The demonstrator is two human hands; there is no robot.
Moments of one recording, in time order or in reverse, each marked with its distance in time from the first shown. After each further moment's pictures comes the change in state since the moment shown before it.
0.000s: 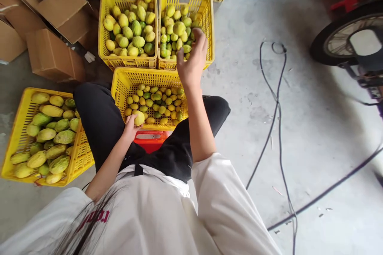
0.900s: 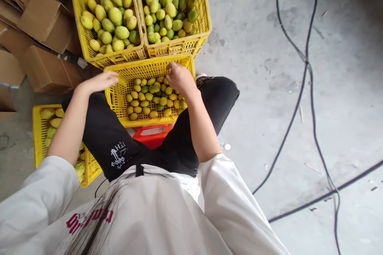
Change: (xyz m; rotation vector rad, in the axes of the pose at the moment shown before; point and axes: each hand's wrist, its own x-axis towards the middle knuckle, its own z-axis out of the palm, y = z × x) left_hand 0.088 0.218 0.058 1.399 -0.313 0.519; right_hand -0.081 0.040 0.025 0.231 -0.092 0.354
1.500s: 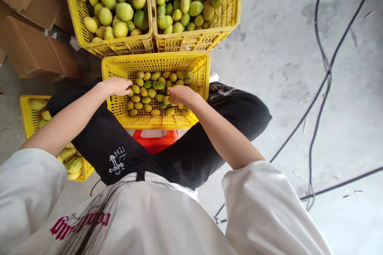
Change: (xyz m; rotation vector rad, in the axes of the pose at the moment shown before) left_hand 0.026 0.035 0.045 1.029 -0.521 0.074; right_hand 0.021 -0.058 0.024 -0.885 -1.072 0.181
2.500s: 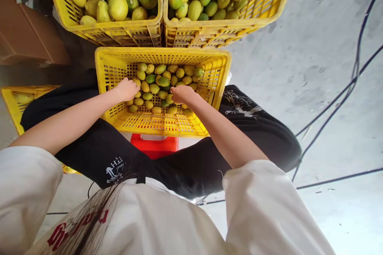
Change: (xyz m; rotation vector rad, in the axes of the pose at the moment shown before) left_hand 0.063 0.012 0.047 0.112 0.002 0.224; right_hand 0.086 0.015 0.016 -0.026 -0.175 -0.004
